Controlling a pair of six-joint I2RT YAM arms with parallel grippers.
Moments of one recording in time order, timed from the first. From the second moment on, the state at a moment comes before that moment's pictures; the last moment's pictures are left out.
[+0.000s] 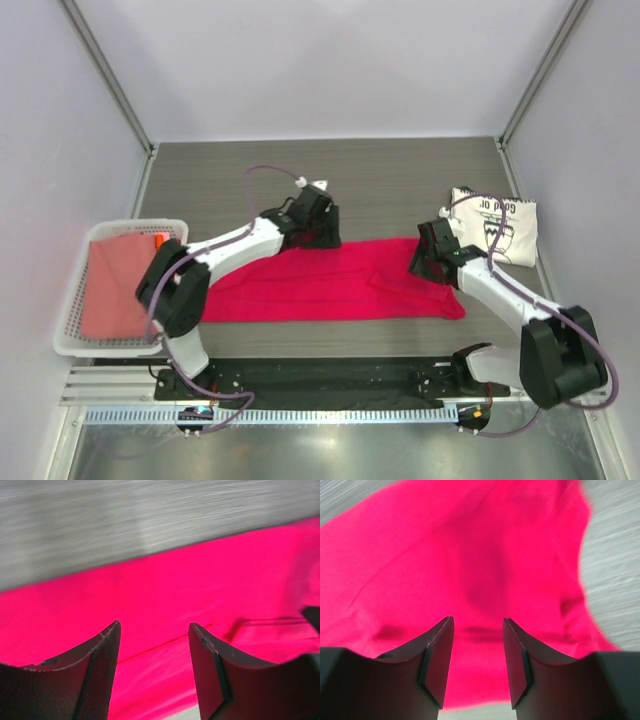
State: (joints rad) left arm -0.71 1.73 1.23 -0.36 -0.09 -0.62; right arm 0.32 1.20 0.66 -0.46 0.21 0.65
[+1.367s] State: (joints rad) left arm -0.84 2.63 2.42 -0.73 0.17 -0.68; right arm 0.34 1.07 0.53 -0.42 0.02 0.66
